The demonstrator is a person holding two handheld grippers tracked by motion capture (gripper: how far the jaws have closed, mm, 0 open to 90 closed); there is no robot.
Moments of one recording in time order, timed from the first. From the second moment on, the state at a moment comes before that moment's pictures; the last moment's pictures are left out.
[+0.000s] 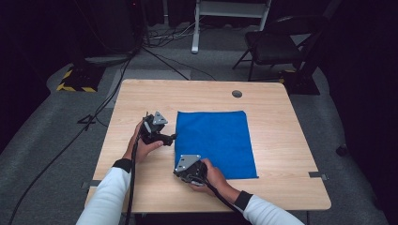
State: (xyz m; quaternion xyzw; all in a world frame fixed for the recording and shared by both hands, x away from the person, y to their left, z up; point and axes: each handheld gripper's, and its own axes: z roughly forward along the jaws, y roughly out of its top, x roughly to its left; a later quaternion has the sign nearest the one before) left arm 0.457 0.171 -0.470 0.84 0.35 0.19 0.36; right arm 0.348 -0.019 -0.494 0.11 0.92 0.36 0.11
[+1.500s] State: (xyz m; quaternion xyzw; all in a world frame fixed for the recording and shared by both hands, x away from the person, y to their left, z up) left arm 0.542 0.134 -0.501 0.82 0.44 0.17 0.33; right arm 0.335 -0.023 -0.493 0.08 0.92 0.36 0.09
